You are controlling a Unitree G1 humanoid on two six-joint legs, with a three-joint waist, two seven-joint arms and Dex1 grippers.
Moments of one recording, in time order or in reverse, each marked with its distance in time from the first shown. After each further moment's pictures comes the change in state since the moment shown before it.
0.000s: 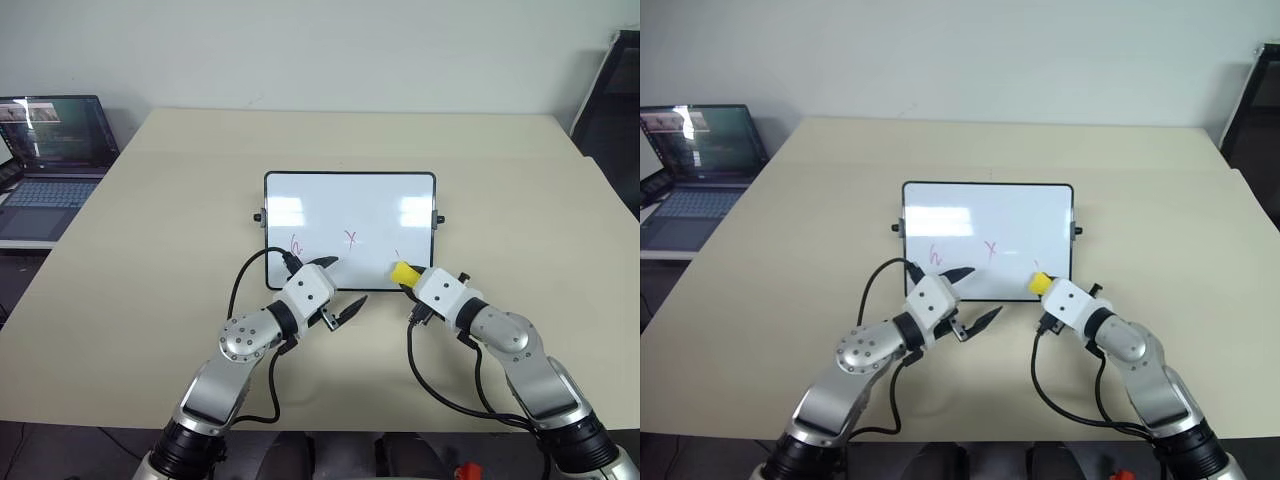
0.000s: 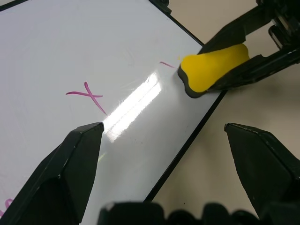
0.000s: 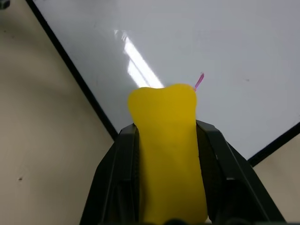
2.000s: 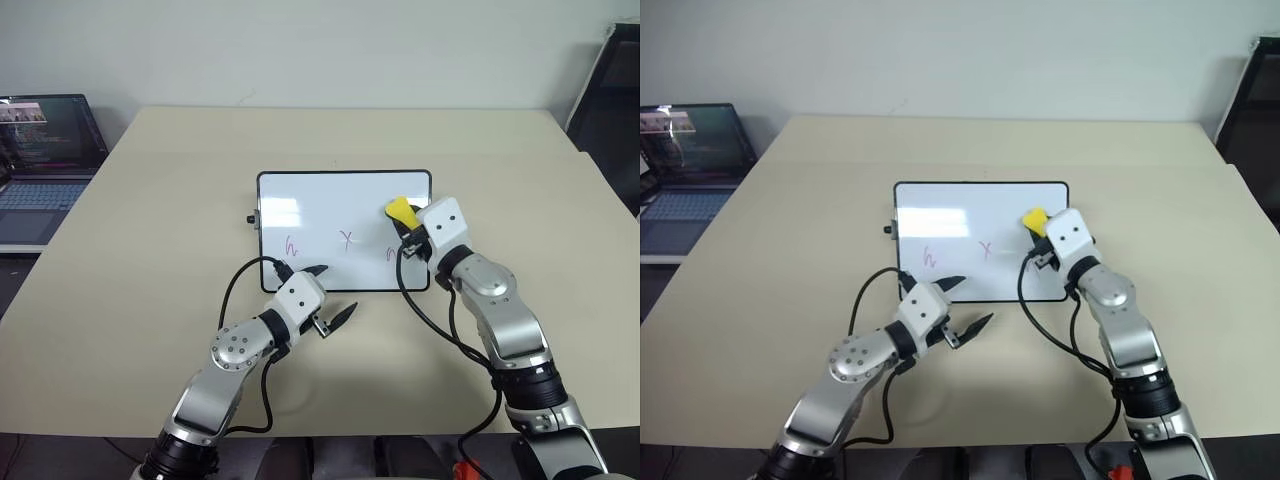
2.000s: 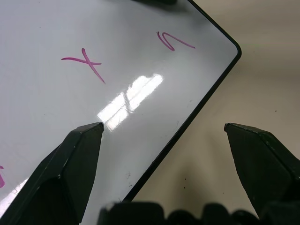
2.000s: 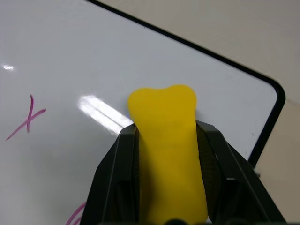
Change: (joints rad) left arm 0.049 0.021 0.020 -0.003 -0.007 0.002 0.007; right arm -0.328 0.247 -0.093 0.181 0.156 0.058 -0.160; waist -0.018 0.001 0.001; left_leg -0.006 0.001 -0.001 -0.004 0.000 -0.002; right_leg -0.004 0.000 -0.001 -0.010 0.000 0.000
